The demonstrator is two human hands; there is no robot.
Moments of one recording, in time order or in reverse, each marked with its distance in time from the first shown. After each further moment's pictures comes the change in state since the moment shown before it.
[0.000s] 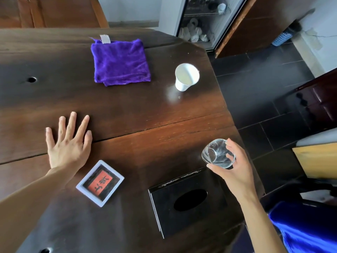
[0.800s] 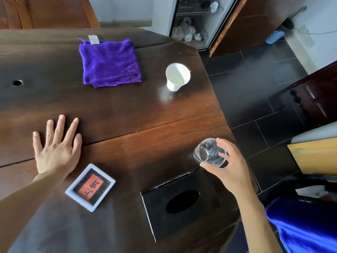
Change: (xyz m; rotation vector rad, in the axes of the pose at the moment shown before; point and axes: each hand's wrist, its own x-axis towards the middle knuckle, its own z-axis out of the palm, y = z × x) left_hand 0.000 0.003 -0.003 0.007 -0.011 -0.011; right_hand 0.013 -0.004 -0.017 -0.181 -0.096 -0.071
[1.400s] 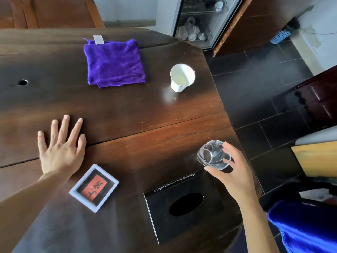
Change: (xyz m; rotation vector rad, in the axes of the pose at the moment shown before) left_hand -0.001 0.001 -0.001 -0.018 0.022 0.002; right_hand -0.008 -0.002 0.005 0.074 0.007 0.089
